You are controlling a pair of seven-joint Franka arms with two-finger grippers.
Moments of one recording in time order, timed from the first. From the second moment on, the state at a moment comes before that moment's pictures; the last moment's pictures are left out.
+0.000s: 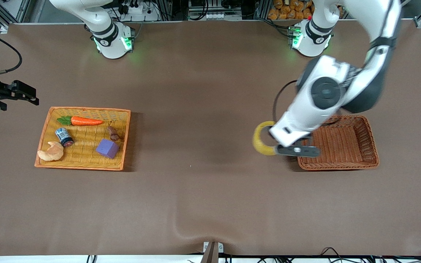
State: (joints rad) left arm -0.17 0.36 -0.25 -1.56 0.10 1.88 -0.32; right arm 0.19 0.04 -0.24 -1.59 0.00 1.58 -0.22
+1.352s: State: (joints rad) left arm 0.30 0.39 -0.25 -2.05 0.12 2.36 0.04; right arm 0.05 0.08 -0.16 -1.59 0.00 1.50 -0.22
